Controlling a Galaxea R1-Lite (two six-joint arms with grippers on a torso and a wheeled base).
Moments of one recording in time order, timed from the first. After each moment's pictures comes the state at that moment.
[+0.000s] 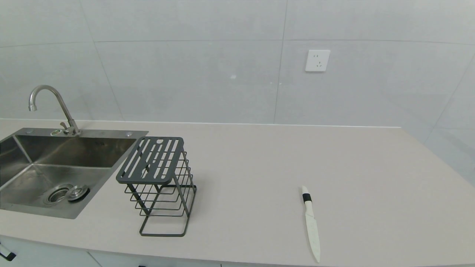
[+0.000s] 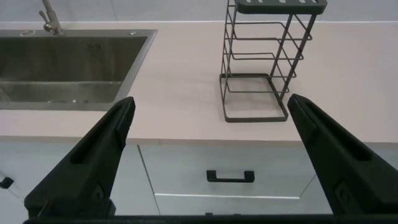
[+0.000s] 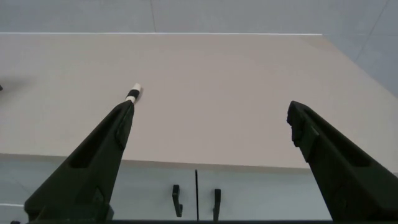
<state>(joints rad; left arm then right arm) 0.00 0.00 0.00 0.00 -0.04 0.01 0.00 0.01 0.00 0.01 0.03 0.01</state>
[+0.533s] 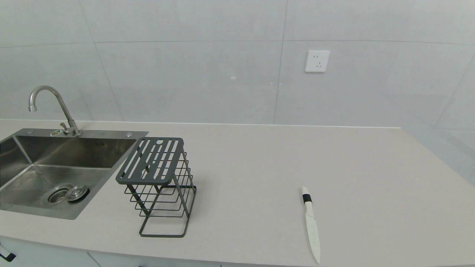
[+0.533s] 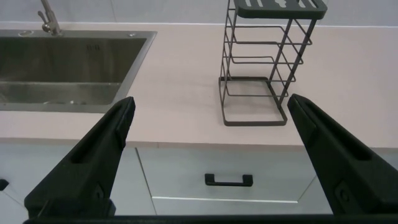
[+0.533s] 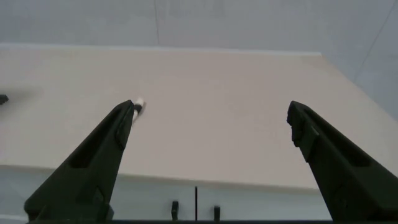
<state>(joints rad) 0.00 0.00 0.00 -0.01 -0.04 0.00 0.00 0.04 -0.10 -0.14 0.07 -0.02</state>
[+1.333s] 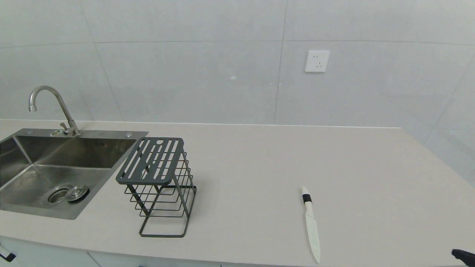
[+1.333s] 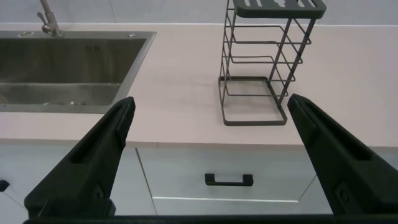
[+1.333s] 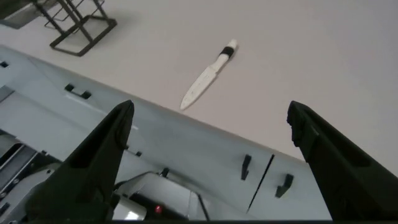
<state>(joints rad) 0.00 0.00 0.00 0.00 -0.04 0.01 0.16 0.60 -0.17 -0.03 0.34 0.04</state>
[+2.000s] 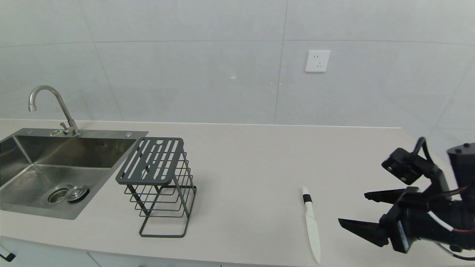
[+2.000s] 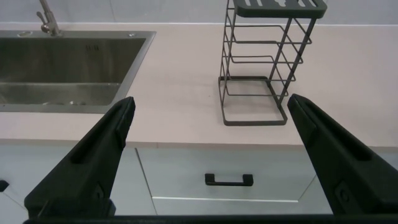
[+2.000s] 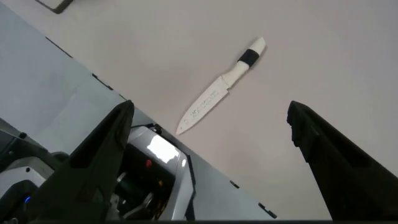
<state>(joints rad) 0.00 0.00 0.00 0.00 -0.04 0.00 0.44 1.37 -0.53 -0.12 0.15 -0.06</state>
